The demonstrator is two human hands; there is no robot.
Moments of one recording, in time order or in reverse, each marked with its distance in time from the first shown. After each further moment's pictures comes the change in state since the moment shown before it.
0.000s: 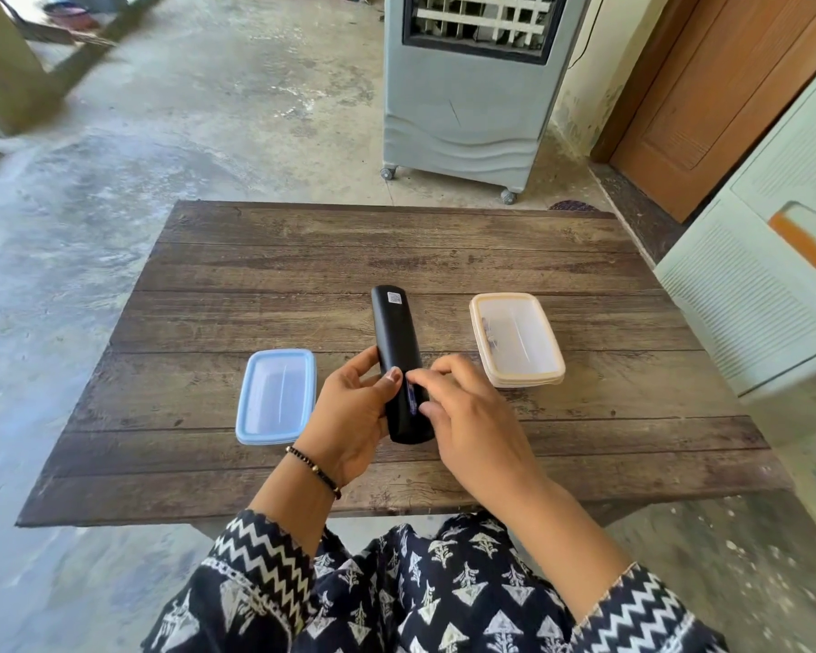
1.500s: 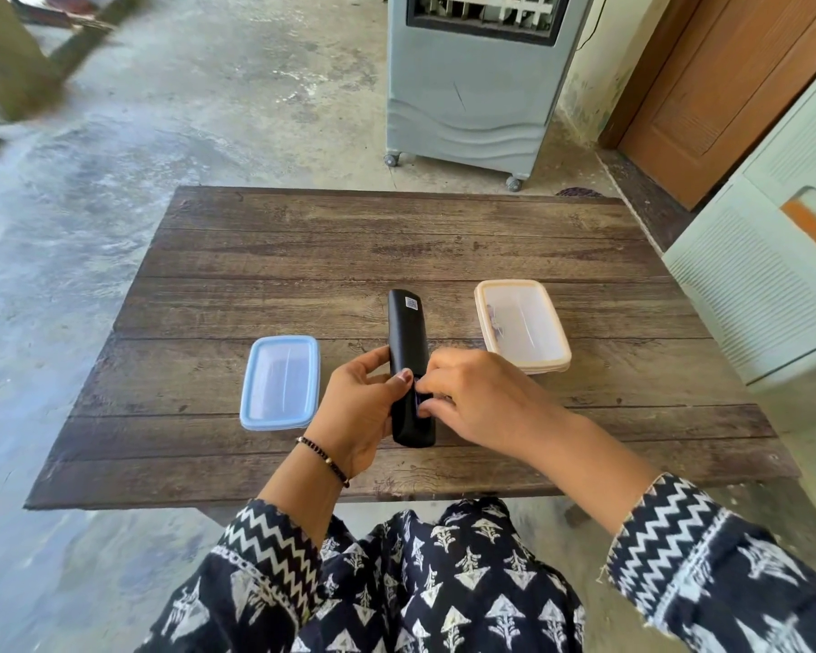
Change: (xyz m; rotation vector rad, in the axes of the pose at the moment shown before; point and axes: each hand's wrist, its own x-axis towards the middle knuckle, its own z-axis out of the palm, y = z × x) left_hand -0.004 -0.003 0.001 0.068 0.073 -0.077; right_hand 0.024 0.010 -0.022 -0.079 -0.319 -0.232
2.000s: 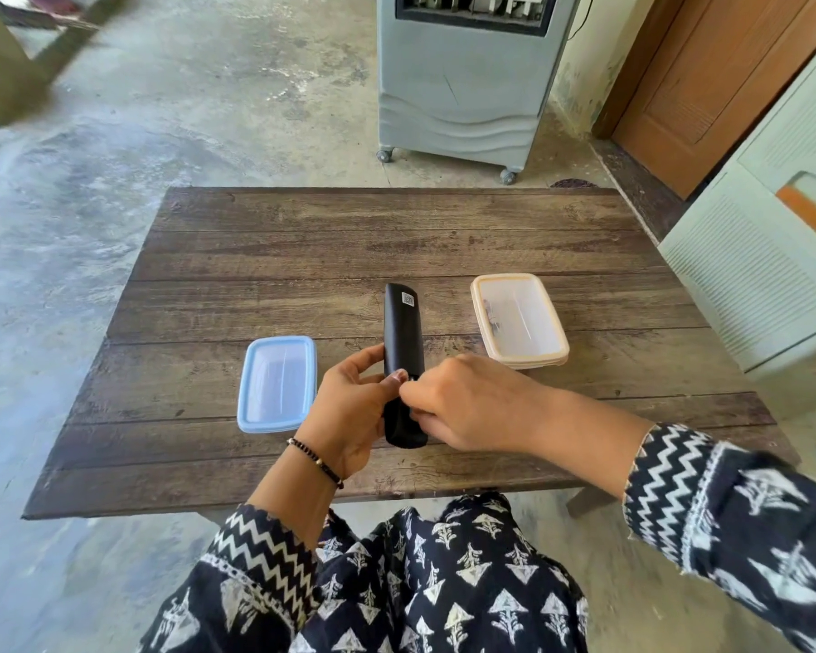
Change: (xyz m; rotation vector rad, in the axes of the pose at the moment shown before) left_hand -0.002 0.002 -0.002 0.023 0.020 -0.028; right_hand 0.006 -0.005 -0.005 -0.185 -0.111 -0.242
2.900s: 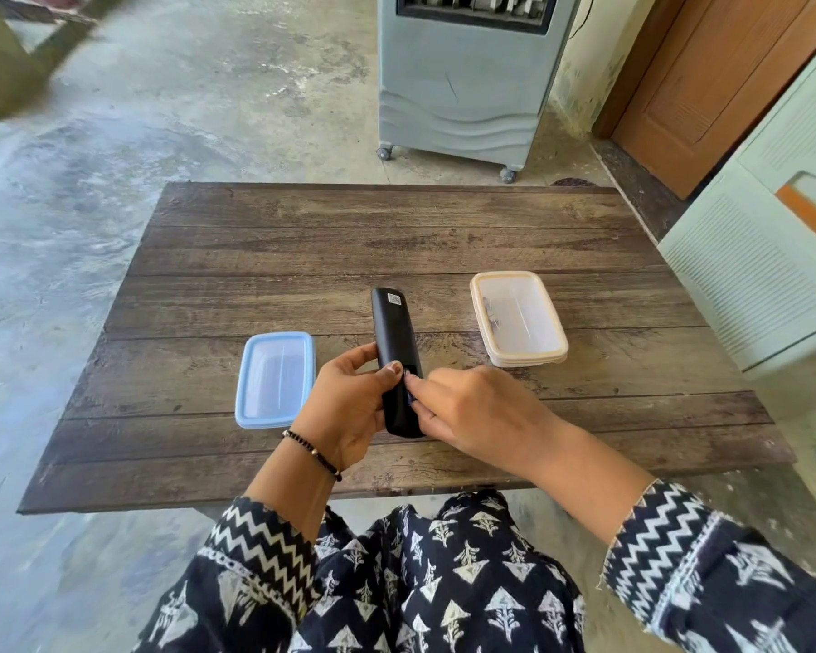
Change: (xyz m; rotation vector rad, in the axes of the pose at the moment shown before) left_hand 0.002 0.002 0.000 -0.036 0.009 -0.024; right_hand -0.014 -0.006 0.020 -0.016 0.211 0.114
